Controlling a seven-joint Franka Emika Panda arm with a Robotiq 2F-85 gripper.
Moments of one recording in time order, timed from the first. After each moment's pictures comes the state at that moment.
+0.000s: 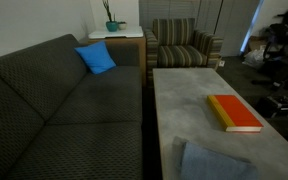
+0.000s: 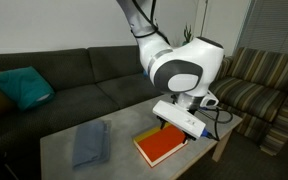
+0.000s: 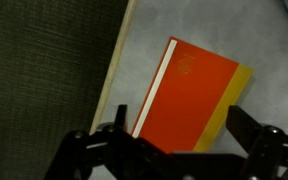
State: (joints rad) arm -0.33 1.06 0.05 -1.57 0.23 2.61 -0.69
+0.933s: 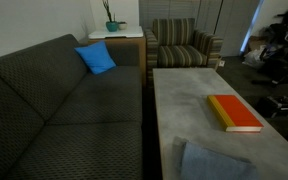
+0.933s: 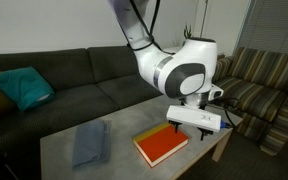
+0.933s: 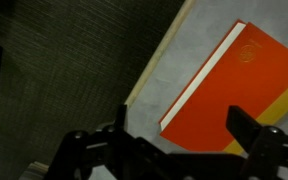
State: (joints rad) arm -0.31 1.13 0.02 -1.47 -0.04 2.75 -0.63
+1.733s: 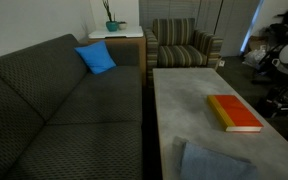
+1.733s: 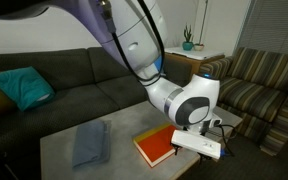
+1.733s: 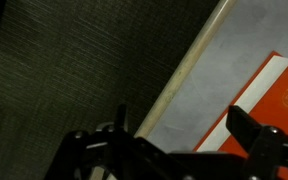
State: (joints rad) arm -0.32 1.50 0.00 -0.99 -0.07 2.49 -0.62
